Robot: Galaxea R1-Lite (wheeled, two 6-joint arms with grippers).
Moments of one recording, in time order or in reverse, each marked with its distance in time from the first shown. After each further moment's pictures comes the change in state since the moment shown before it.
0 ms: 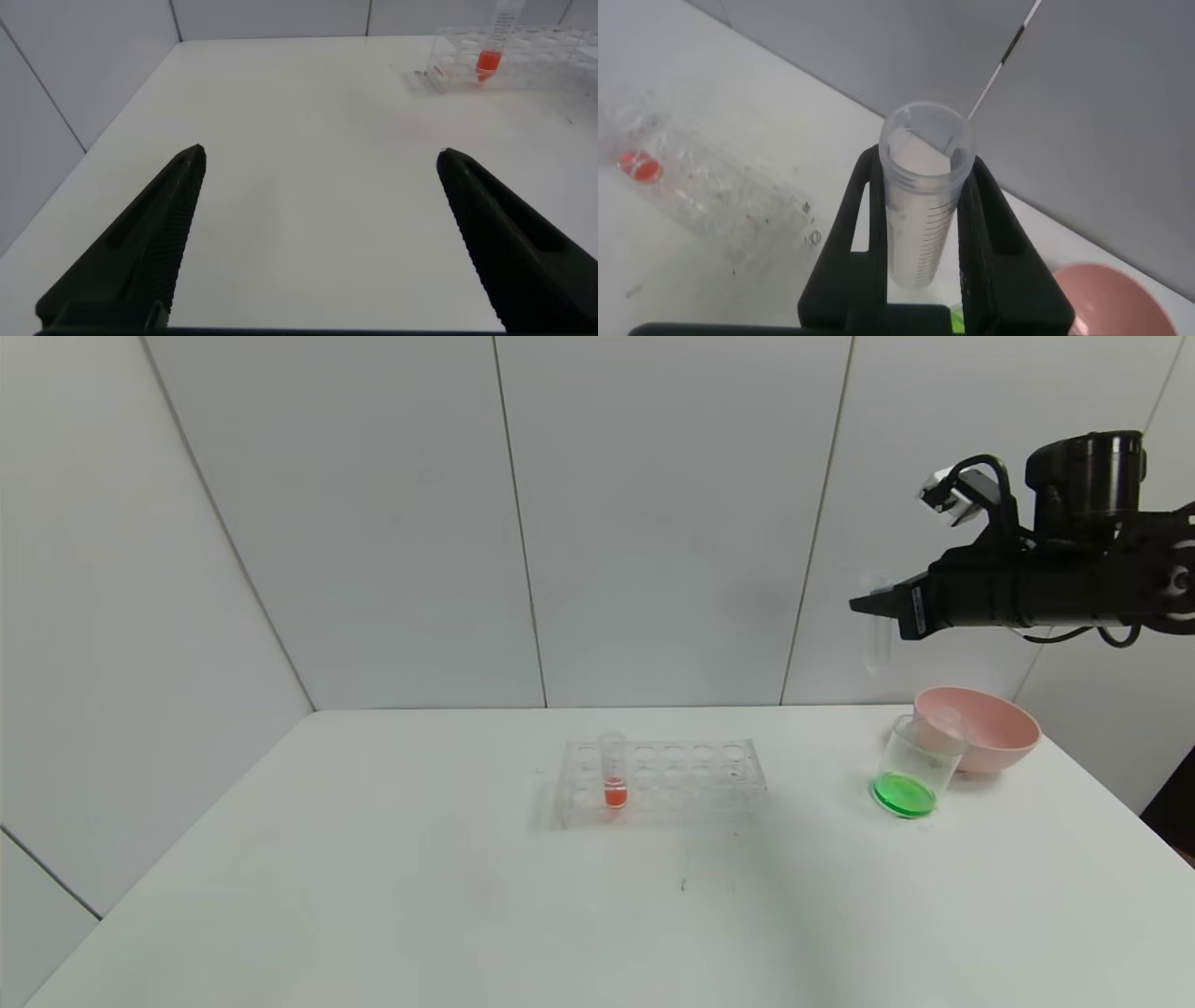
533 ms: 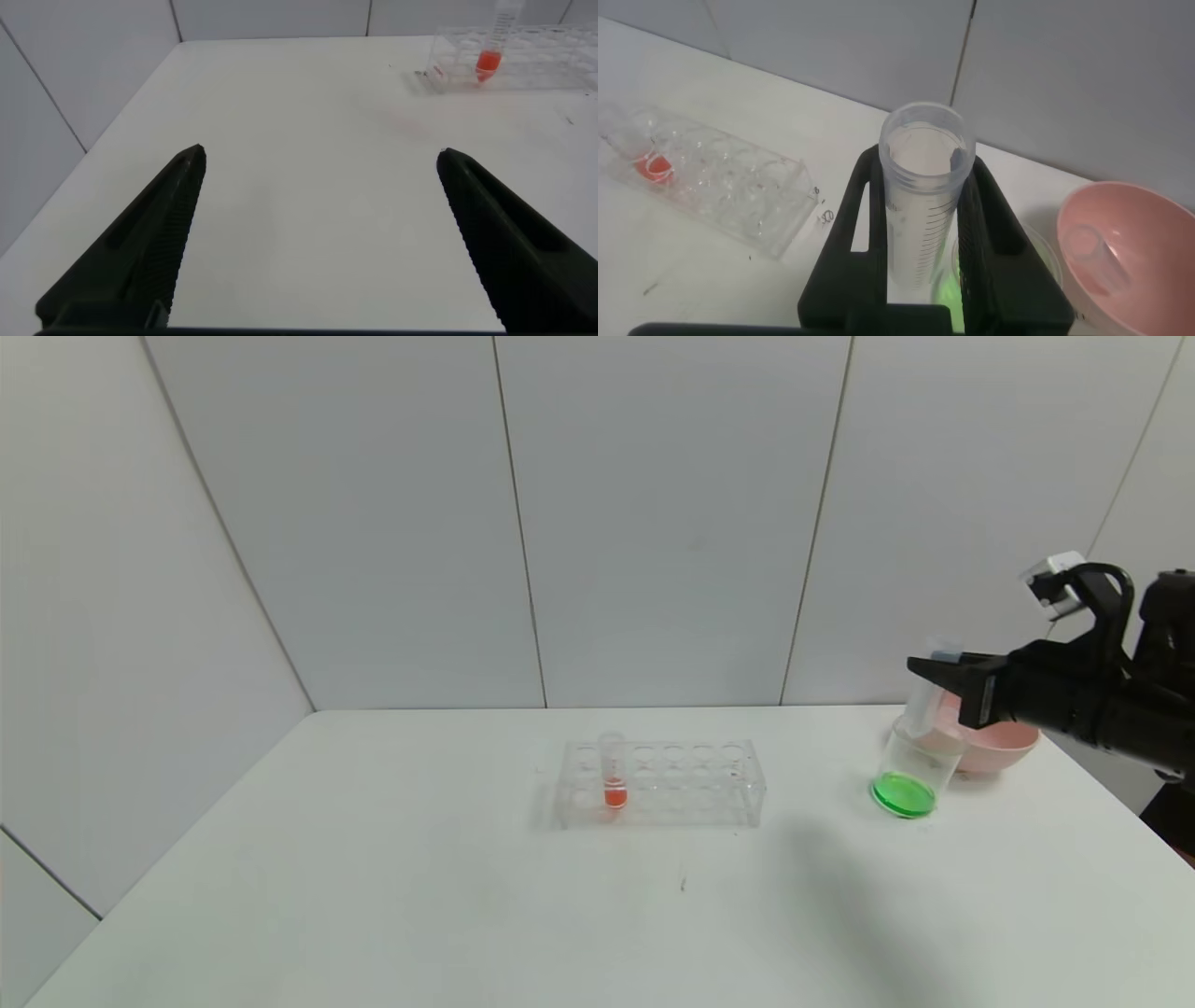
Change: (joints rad) left arm 0.000 0.000 0.000 0.000 0.000 0.000; right arm -0.074 -0.239 0.778 -0.714 0.003 0.161
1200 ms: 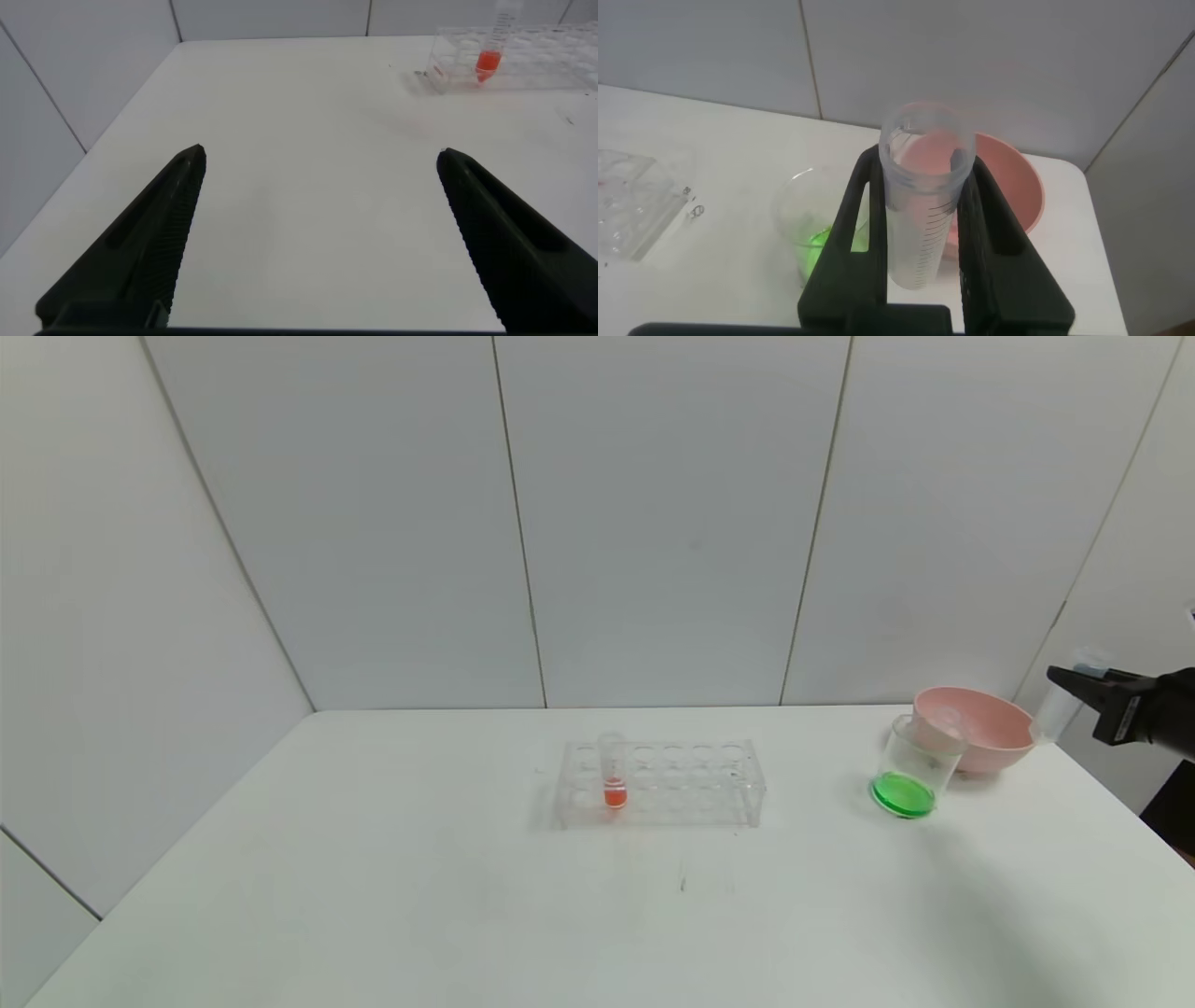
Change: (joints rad) left arm 0.000 0.000 0.000 0.000 0.000 0.000; right arm -0.361 0.026 0.144 -0.248 0.164 0.008
